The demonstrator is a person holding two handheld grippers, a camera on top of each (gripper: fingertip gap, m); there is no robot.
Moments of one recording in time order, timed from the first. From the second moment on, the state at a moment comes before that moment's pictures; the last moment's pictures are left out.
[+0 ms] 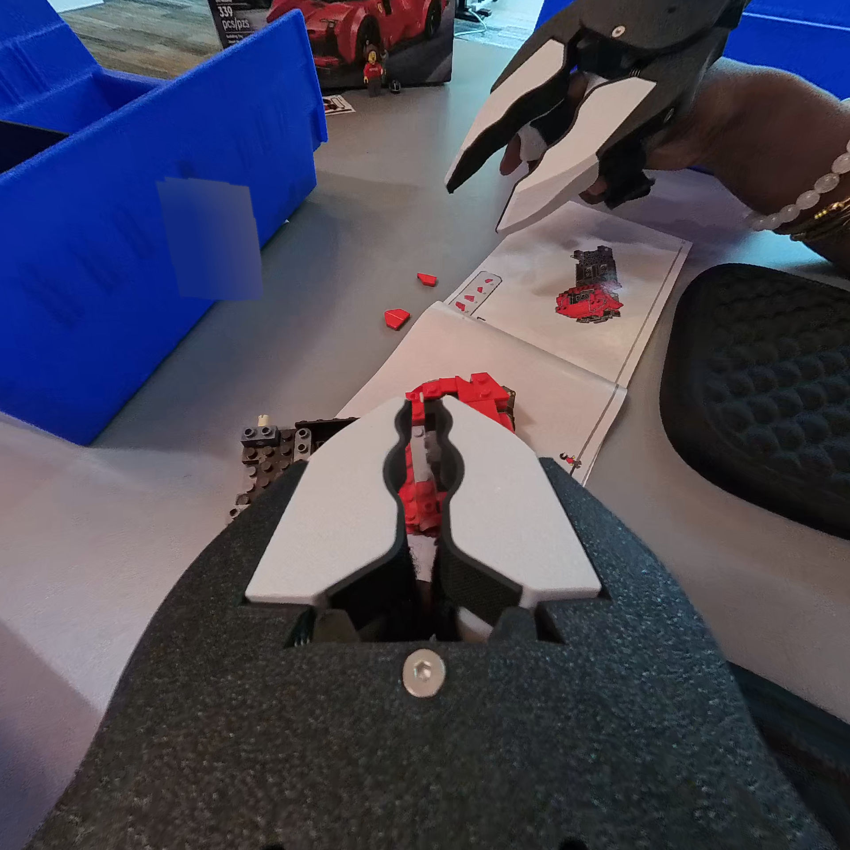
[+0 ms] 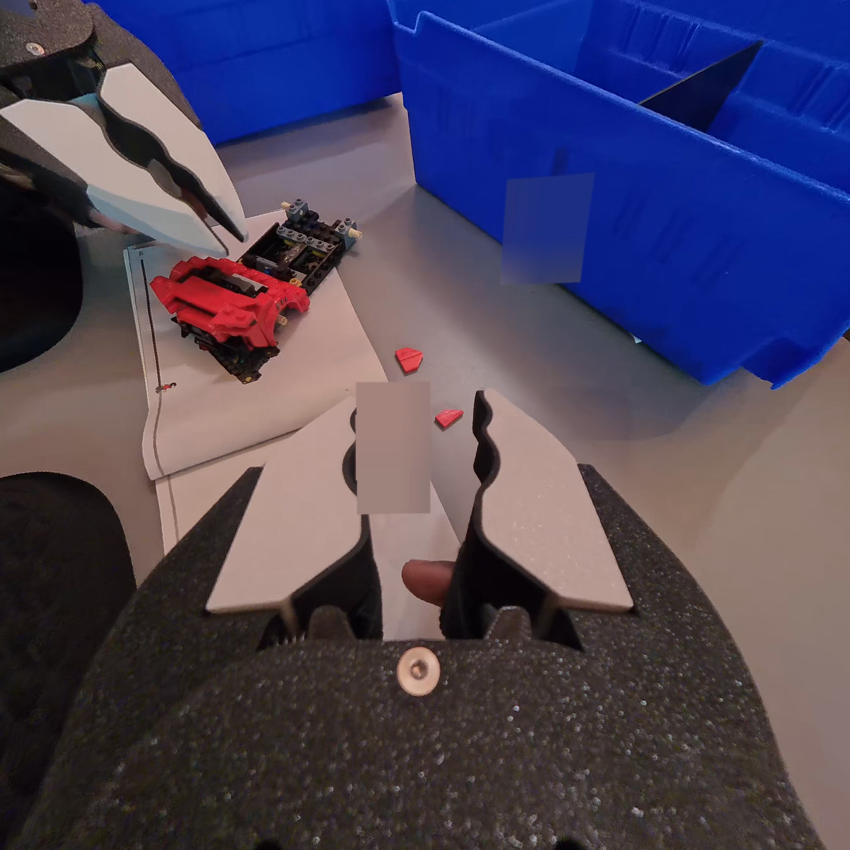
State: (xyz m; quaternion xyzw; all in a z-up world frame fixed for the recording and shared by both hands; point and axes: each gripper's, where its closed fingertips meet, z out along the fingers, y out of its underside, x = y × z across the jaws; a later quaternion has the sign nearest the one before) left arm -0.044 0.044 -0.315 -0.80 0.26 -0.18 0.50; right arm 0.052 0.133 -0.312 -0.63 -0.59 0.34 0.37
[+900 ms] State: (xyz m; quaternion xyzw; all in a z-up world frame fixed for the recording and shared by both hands) left arm -0.039 0.043 -0.307 -0.79 0.28 -0.19 0.51; right arm 0.053 0.133 -0.314 -0.63 -0.59 0.33 0.37
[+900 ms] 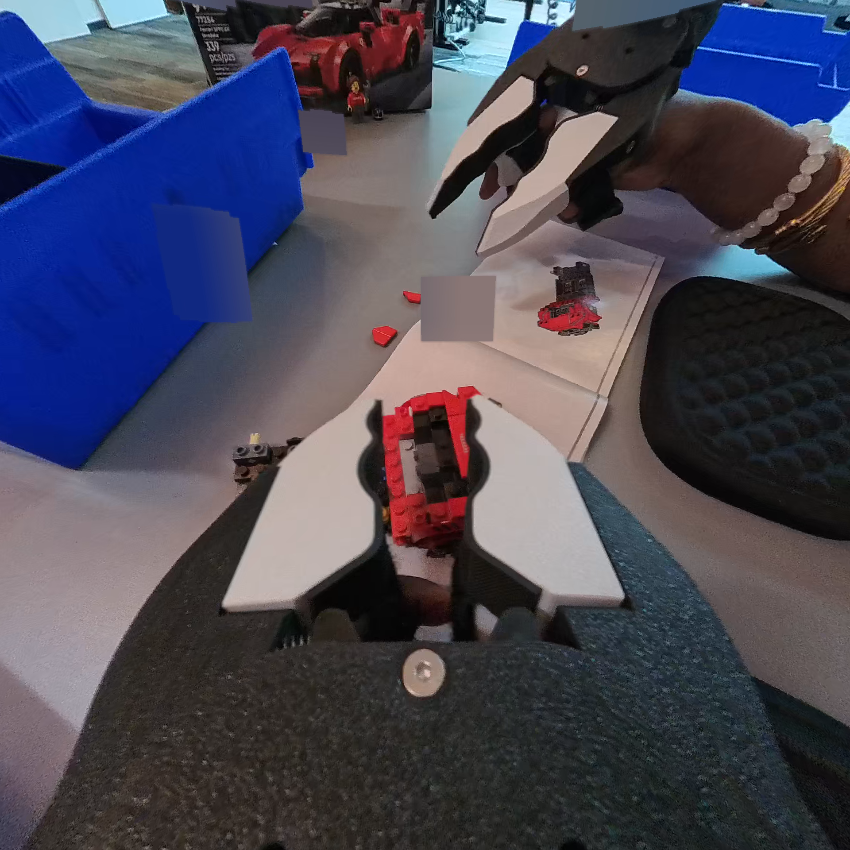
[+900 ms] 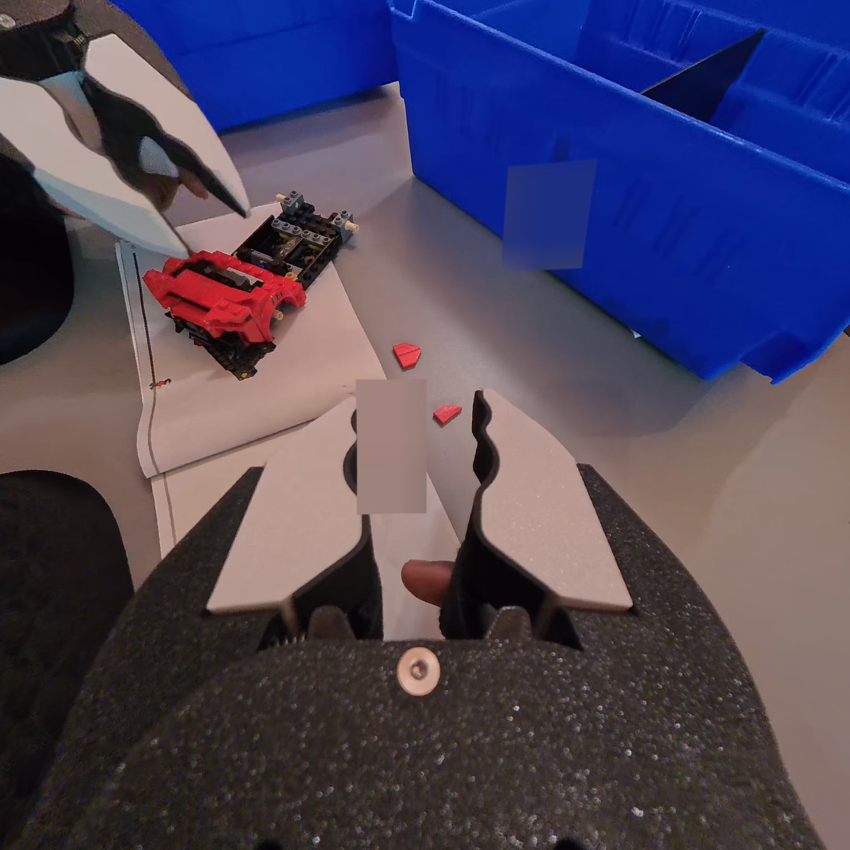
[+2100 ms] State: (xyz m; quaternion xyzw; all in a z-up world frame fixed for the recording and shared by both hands) left arm -0.020 0.027 -0.321 -0.79 0.34 -0.21 0.47; right arm 0.053 0.132 -0.315 -0.63 -0.60 0.33 0.37
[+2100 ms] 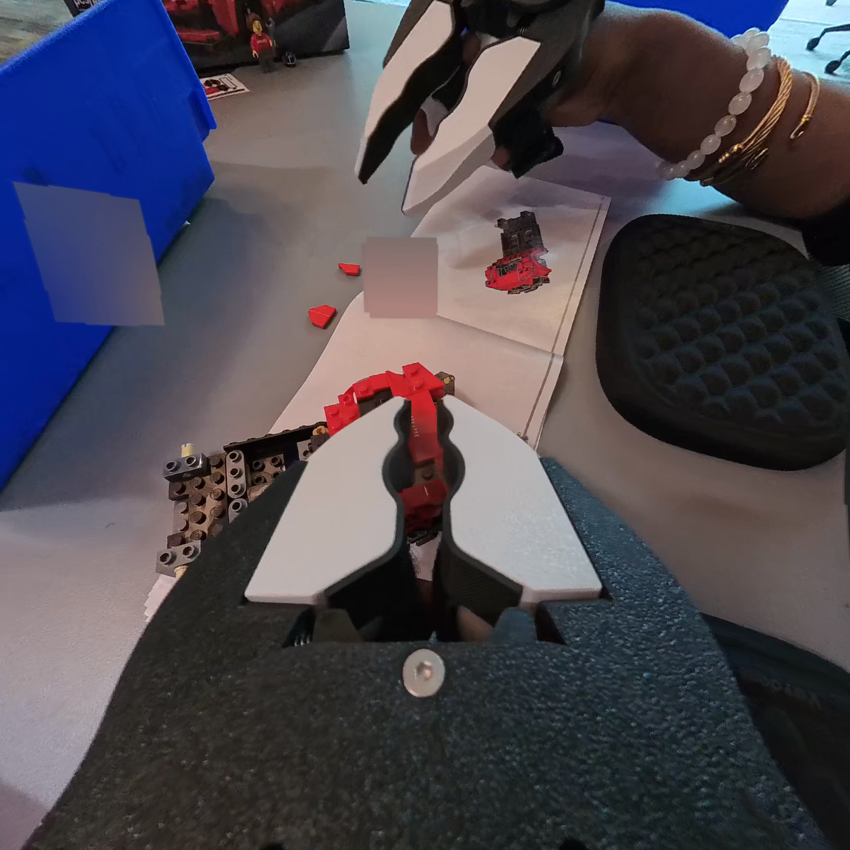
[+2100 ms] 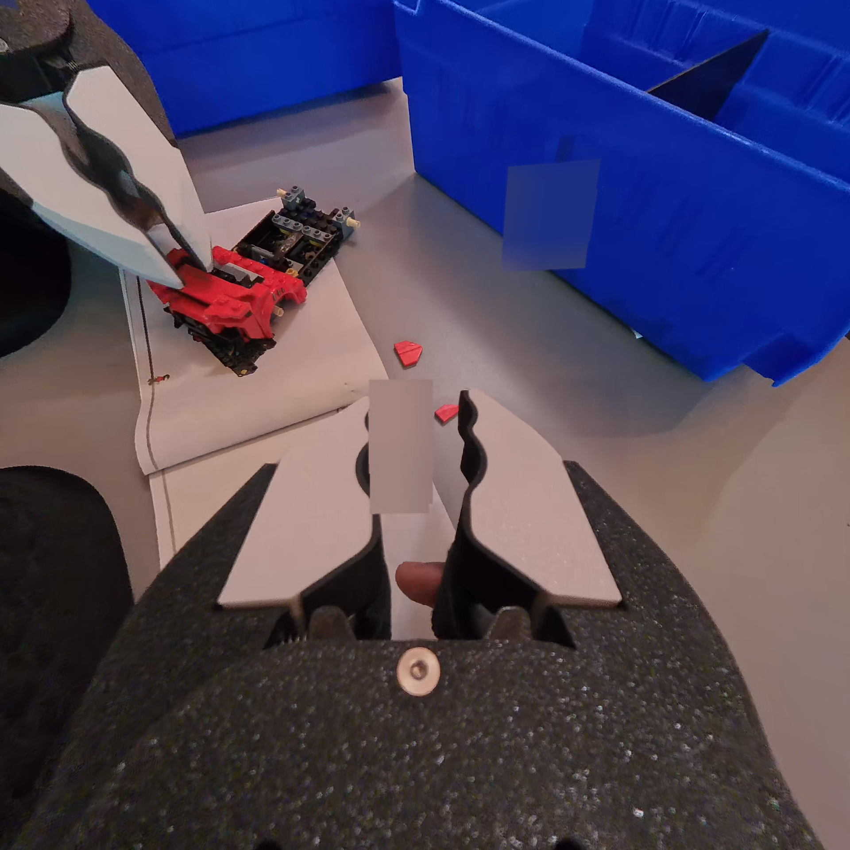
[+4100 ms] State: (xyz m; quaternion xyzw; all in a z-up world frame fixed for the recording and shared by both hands) left arm -0.019 0.043 -0.327 -0.80 0.33 -0.19 0.47; right arm -0.025 0.071 -0.340 -0.71 -0.48 0.48 0.18
